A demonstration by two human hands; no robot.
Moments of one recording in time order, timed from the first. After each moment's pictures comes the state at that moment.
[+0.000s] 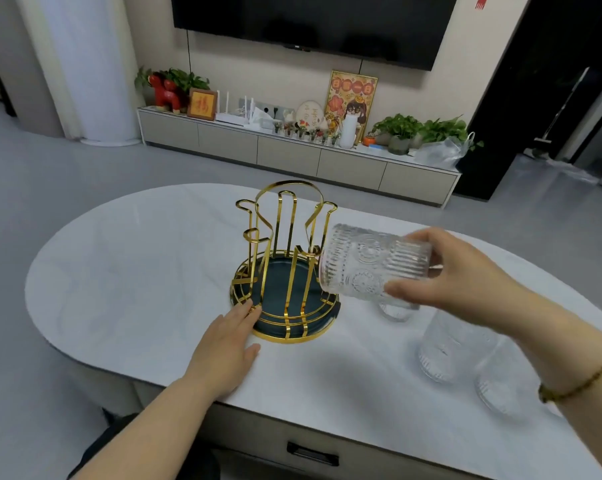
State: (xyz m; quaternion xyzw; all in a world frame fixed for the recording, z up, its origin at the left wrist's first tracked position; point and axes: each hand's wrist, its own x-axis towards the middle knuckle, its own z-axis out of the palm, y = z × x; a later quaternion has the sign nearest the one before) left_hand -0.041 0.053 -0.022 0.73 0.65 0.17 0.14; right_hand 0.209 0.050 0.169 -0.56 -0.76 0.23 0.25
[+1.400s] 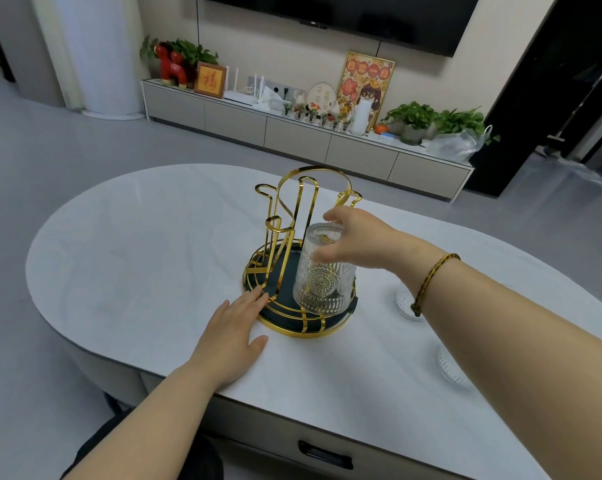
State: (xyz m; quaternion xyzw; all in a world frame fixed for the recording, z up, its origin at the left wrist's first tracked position) left_hand -0.057 0.060 -0.022 0.72 0.63 0.22 0.19; right_hand 0.104 0.132 0.139 -0.54 -0.81 0.19 0.09
